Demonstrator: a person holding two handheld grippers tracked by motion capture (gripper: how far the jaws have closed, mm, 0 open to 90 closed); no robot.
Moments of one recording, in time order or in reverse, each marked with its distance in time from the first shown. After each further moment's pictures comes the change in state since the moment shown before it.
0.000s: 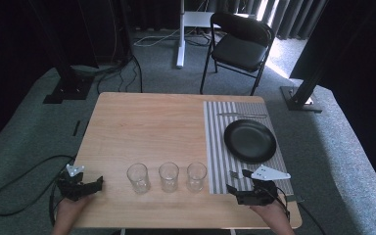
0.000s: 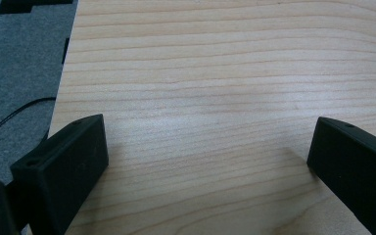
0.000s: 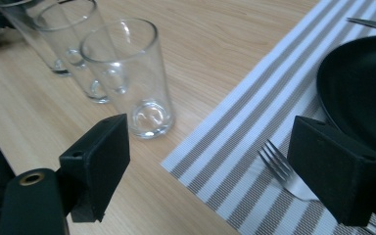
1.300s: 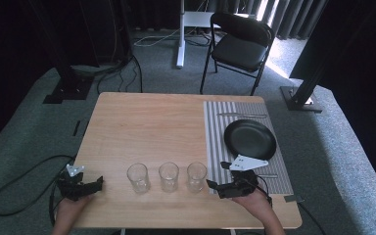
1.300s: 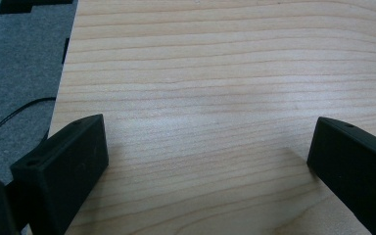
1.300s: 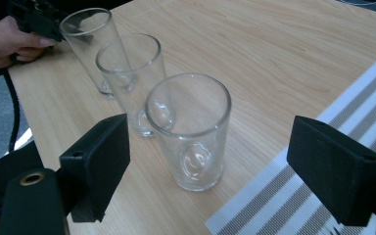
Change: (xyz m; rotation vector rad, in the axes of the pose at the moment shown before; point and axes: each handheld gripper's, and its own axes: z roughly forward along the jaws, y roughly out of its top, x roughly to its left) left arm 0.000 0.000 0.000 0.002 0.001 0.002; right arm 0.030 0.047 0.031 0.001 0.132 -0.099
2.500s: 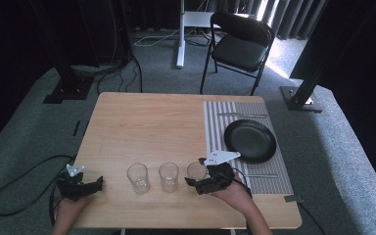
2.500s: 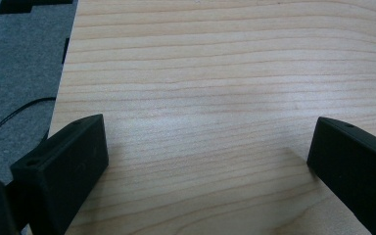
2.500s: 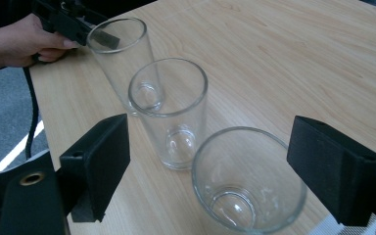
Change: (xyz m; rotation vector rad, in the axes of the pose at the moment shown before) left arm 0.000 0.000 0.000 -0.002 0.000 0.000; right arm 0.025 0.034 0.047 0.039 0.080 -0.072
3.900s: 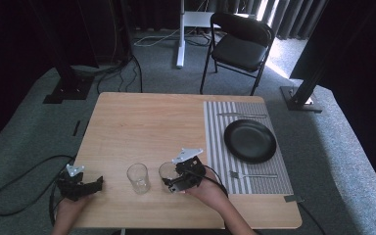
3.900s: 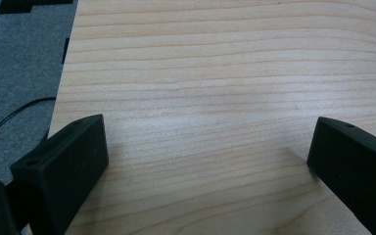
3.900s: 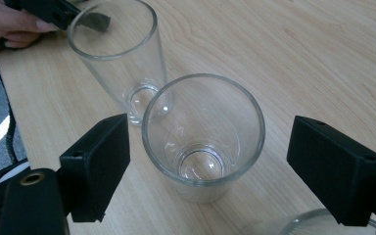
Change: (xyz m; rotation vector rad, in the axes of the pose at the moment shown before) left arm 0.000 0.000 0.000 0.000 0.000 -0.001; right arm 0.031 0.031 0.066 0.158 -0.050 -0.006
